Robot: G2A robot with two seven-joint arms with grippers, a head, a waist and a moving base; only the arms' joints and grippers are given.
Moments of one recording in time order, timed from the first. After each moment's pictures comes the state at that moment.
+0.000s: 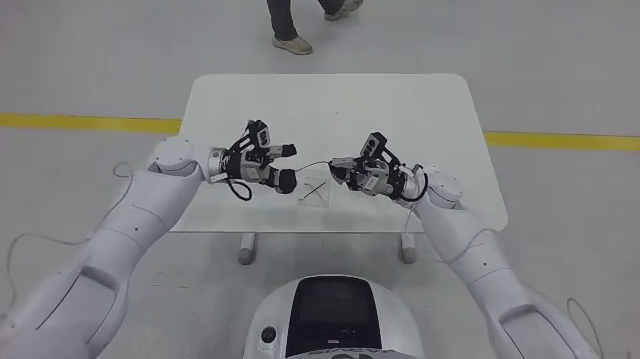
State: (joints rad) left arm 0.79 -1.04 -0.75 -0.95 -0.86 -0.16 -1.39; right arm -1.10 -1.35 1.10 -1.02 0.83 0.04 1.22
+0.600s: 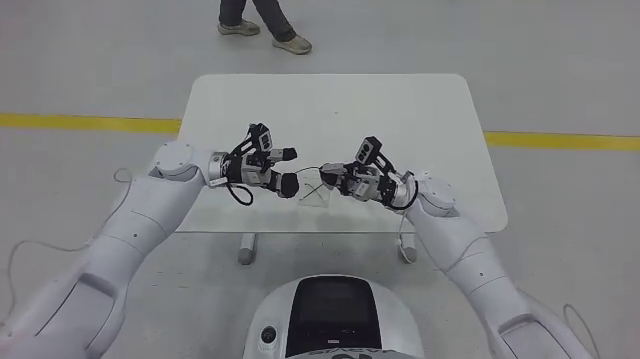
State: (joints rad) left arm 0.83 -1.03 -0.78 -1.00 -0.86 -0.16 -1.37; right arm -1.15 -1.35 1.08 -1.10 0.78 -0.01 1.12
